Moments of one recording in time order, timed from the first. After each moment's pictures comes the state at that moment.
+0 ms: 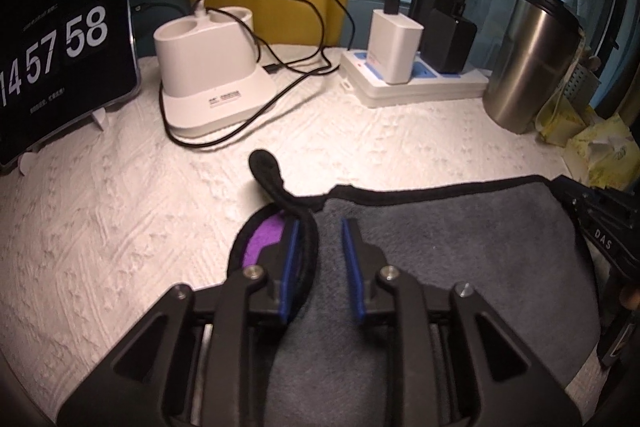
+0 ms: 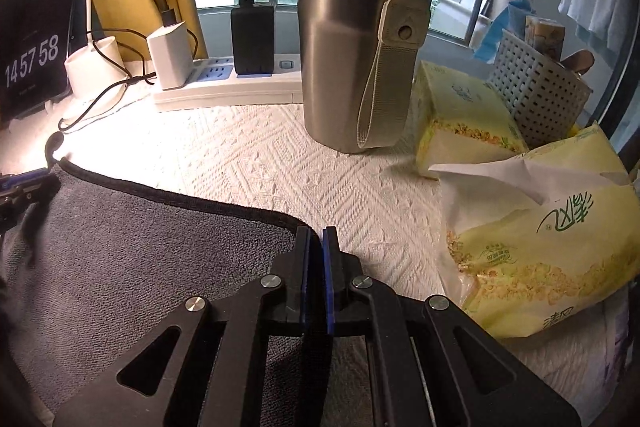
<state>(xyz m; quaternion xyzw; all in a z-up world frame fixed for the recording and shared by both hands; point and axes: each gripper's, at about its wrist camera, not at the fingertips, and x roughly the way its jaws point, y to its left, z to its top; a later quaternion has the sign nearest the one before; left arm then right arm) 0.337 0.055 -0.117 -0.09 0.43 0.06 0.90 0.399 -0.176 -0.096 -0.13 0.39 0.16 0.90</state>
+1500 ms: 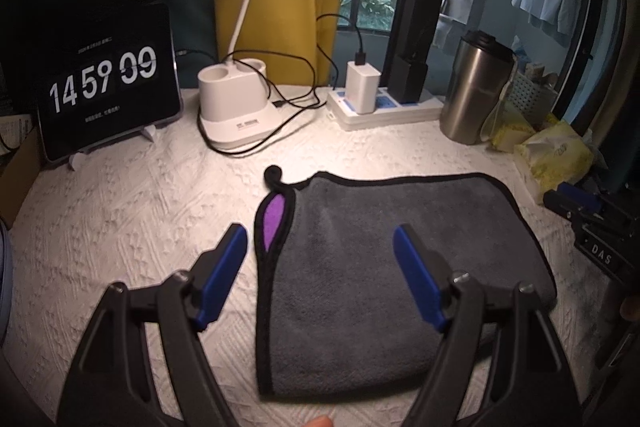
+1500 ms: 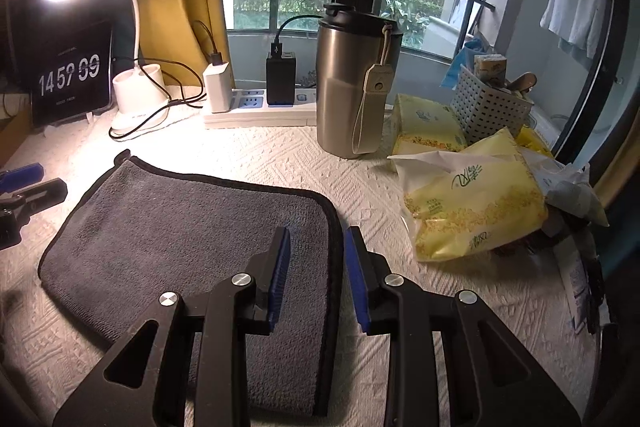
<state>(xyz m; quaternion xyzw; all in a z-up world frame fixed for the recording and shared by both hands) 0.245 0.037 -0.049 -0.09 0.37 0.06 0.92 0.308 -0.187 -0.040 -0.13 0.35 0.15 0.92</state>
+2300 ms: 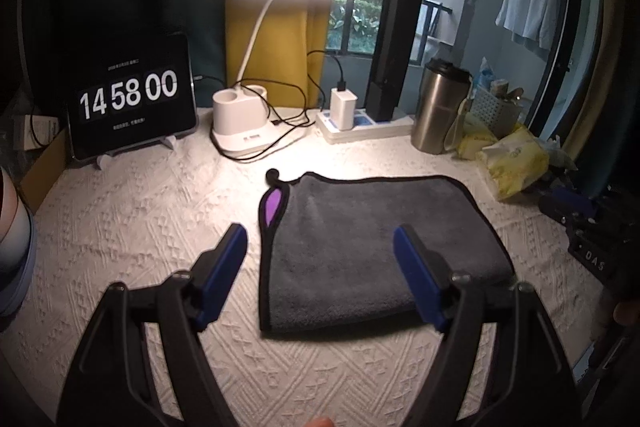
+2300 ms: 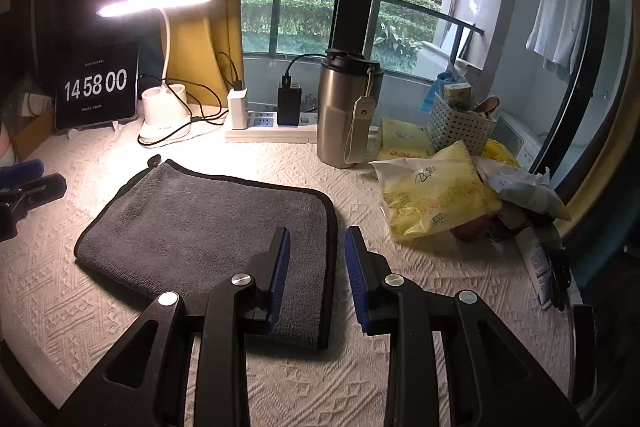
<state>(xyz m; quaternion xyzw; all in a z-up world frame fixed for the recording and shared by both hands) 0.170 0.023 -0.010 -0.09 0.32 0.05 0.94 0.231 -0.200 -0.005 -0.13 0.30 0.15 0.93</state>
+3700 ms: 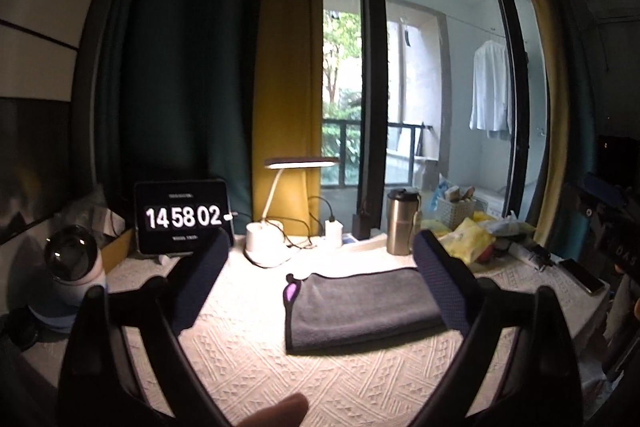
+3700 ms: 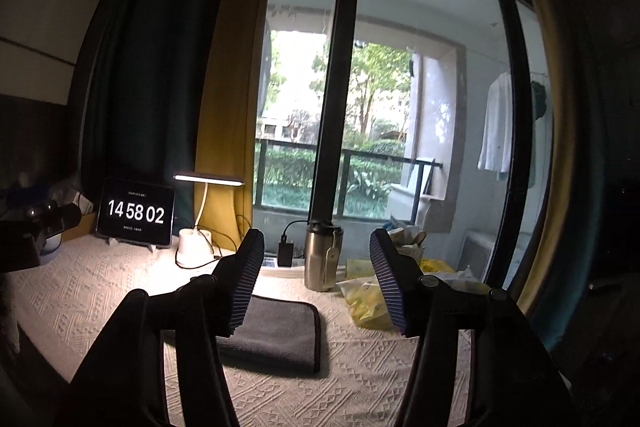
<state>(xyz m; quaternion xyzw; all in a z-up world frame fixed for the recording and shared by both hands) -0.019 -0.007 0.062 -0.03 0.06 0.07 1.00 0.026 -0.246 0.077 -0.08 0.01 0.13 0.99</state>
